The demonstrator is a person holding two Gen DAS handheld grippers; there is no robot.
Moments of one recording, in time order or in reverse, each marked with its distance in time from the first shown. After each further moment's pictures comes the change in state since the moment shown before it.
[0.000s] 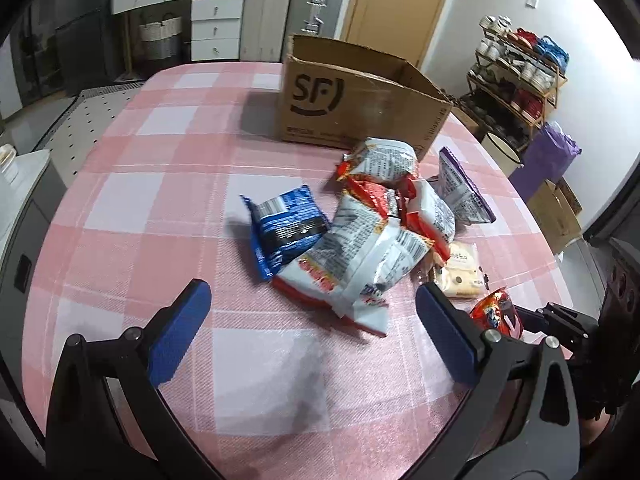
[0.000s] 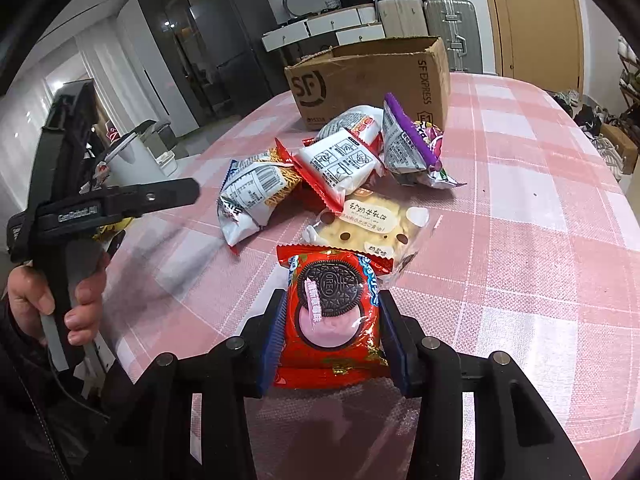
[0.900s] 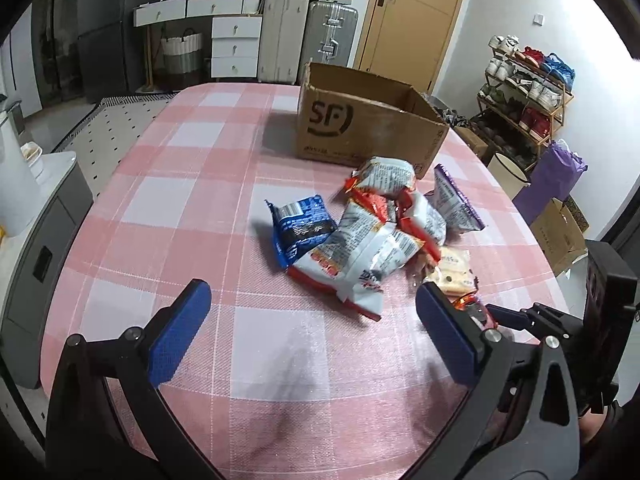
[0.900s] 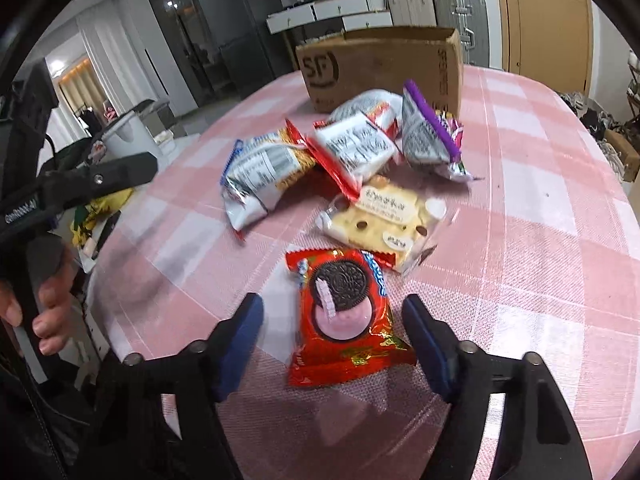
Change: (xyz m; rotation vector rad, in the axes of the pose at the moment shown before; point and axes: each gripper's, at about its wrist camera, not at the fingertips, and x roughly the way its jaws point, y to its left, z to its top) left arm -0.048 0.003 -0.017 -0.038 -0.081 0.053; right arm 0.009 0.015 0.002 -0.040 0.078 -0.031
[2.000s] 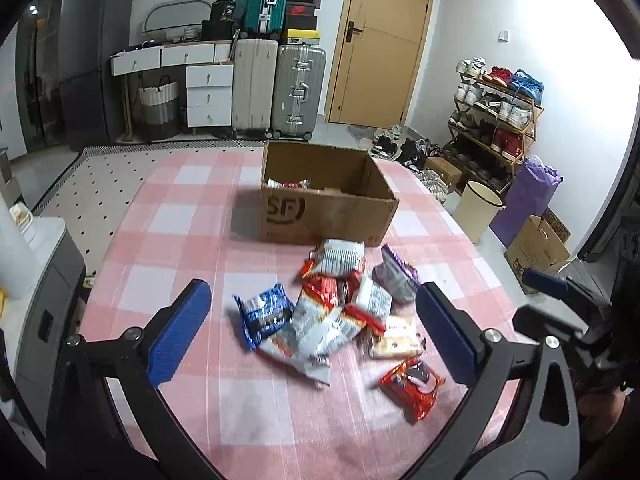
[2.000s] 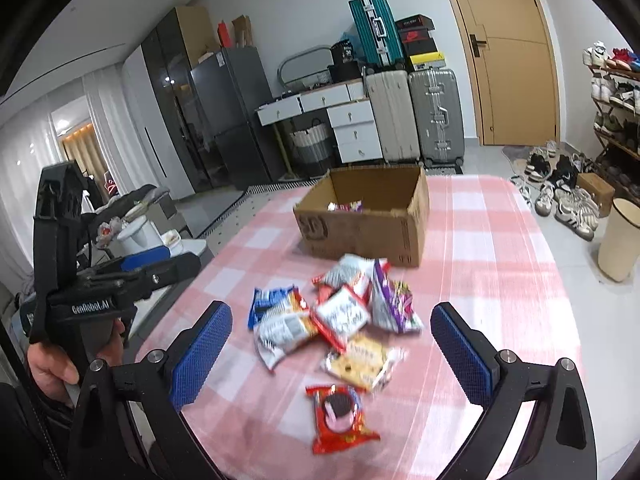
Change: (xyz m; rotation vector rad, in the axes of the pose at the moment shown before) left arm -0.075 -0.038 0.062 0.080 -0.146 -0.063; right arm -0.132 0.004 0.064 0.062 -0.321 -0.018
